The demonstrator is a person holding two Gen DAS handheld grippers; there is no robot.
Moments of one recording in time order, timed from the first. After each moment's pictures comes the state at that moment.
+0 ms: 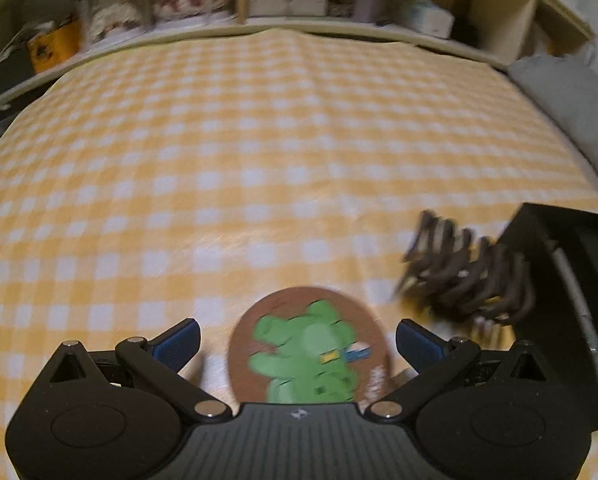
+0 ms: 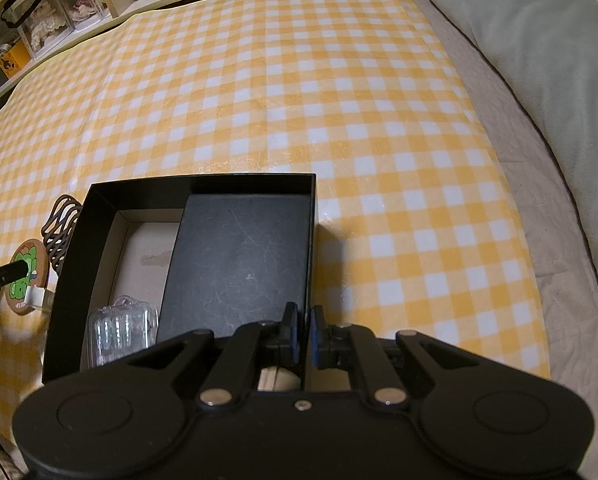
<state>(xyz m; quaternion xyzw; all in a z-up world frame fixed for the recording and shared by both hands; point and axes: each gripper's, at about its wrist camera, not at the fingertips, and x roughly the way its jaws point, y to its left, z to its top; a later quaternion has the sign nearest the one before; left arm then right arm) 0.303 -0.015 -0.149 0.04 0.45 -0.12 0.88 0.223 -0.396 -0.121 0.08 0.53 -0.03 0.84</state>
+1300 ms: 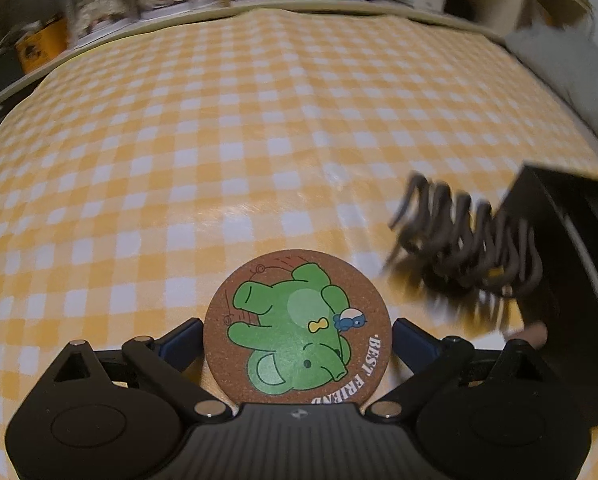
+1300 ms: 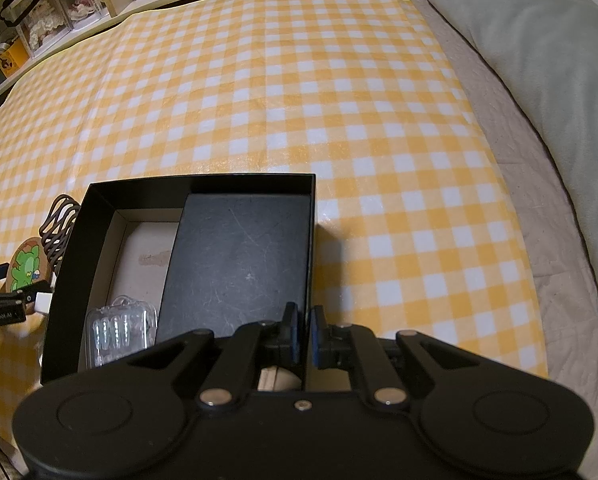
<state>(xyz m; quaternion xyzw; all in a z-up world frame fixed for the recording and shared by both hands) 0.302 -0.033 -0.160 0.07 0.46 -0.12 0.88 0.223 -0.393 -0.121 0.08 0.53 -0.03 0.84</state>
